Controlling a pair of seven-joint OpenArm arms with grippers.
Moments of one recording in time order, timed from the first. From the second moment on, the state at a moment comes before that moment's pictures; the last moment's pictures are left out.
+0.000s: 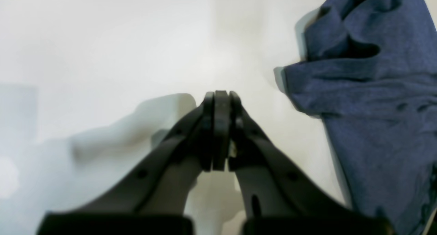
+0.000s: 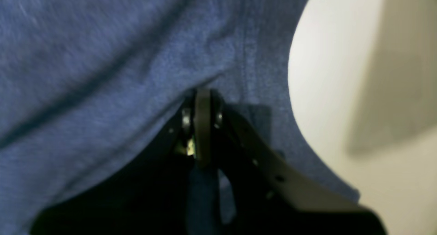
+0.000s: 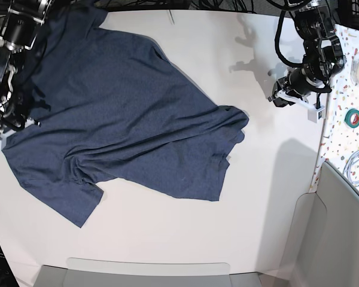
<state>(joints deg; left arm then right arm) 11.8 -11.2 -23.7 100.7 -42.4 -0.9 63.4 8.5 23.4 23.2 74.1 17.2 9.1 -55.2</state>
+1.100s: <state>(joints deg) 12.5 -13.0 -23.9 102.5 -42.4 -0.7 64.0 7.1 23.0 22.7 72.0 3.0 9.8 -46.4</state>
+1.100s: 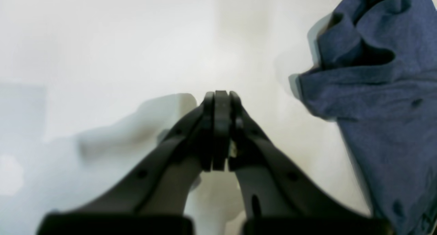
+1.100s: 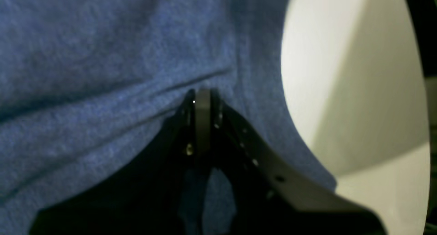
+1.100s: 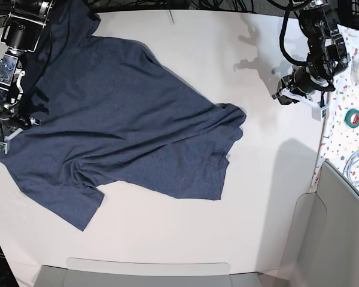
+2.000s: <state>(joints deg) -29.1 -6.9 20.0 63.4 -45.6 -9.8 49.3 4.9 21.7 22.8 75.4 1.9 9.0 -46.9</state>
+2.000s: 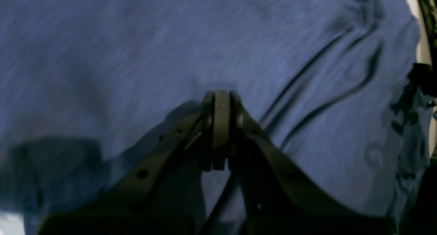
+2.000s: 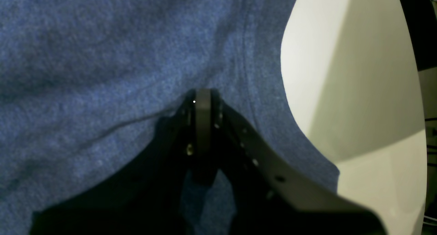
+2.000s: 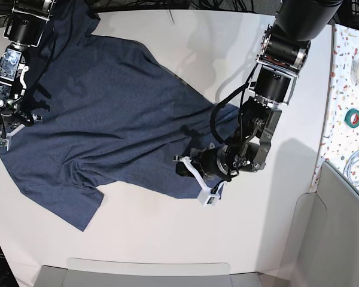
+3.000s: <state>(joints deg) -30.8 -6.7 17.2 53.9 -33.3 -9.5 33.9 4.9 20.3 22.7 75.7 0.8 8.5 -46.7</state>
